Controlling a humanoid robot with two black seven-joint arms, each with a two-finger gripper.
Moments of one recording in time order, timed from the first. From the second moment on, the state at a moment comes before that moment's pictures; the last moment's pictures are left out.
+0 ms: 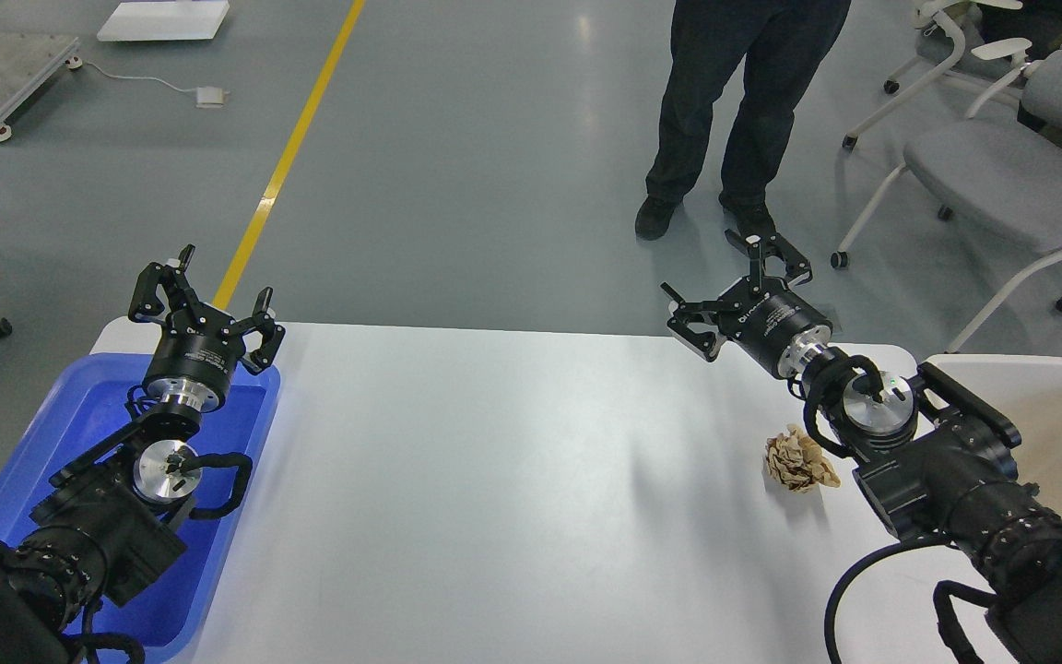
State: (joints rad) left arm -0.72 0.21 -0.76 -0.21 -0.11 -0.59 -0.56; right arm 0.83 -0.09 0.85 0.38 0.35 0.43 -0.17
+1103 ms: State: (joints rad) left arm -0.72 0.21 -0.75 -0.21 -0.11 -0.59 -0.56; right arm 1.01 -0.22 0.66 0.40 0.00 0.43 -0.17
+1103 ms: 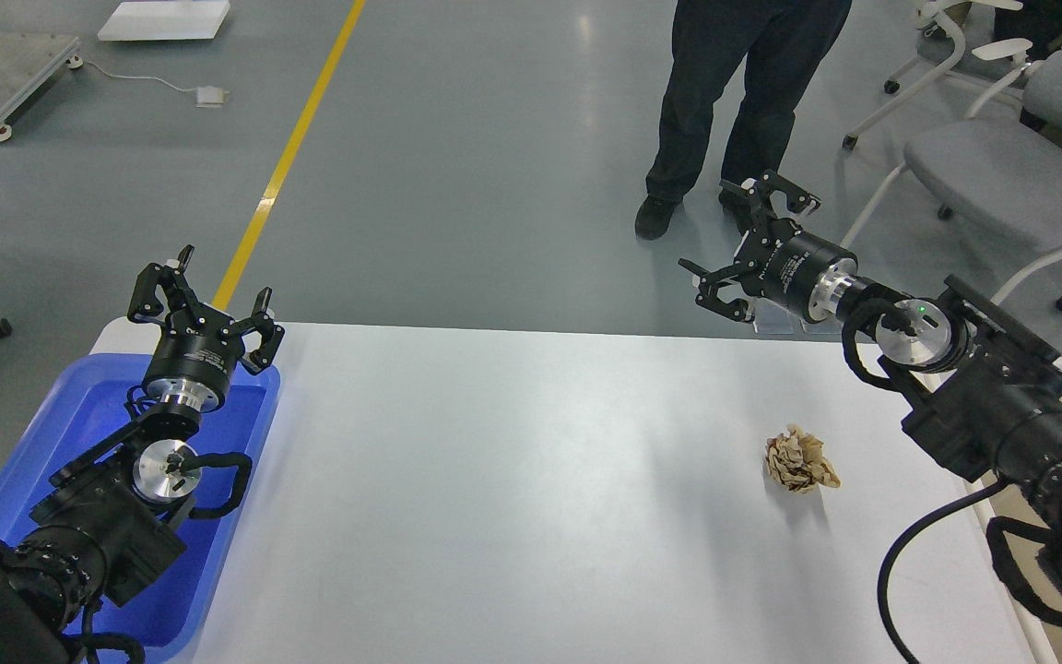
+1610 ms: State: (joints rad) left arm -0.72 0.21 -0.75 -0.21 -0.11 -0.59 -0.56; right arm 1.13 -0.40 0.16 0.46 -0.48 0.46 -0.09
